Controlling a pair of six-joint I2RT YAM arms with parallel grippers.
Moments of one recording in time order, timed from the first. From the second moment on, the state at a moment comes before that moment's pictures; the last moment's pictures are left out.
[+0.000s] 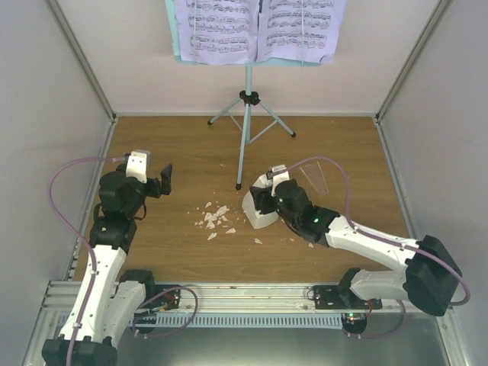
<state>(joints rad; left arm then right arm) -0.02 0.72 0.68 -0.21 0.17 0.02 0.86 1.21 0.72 0.04 0.29 0.37</state>
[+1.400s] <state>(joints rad) -0.02 0.68 0.65 -0.21 0.00 0.03 0.89 1.15 0.72 0.07 0.29 0.36</state>
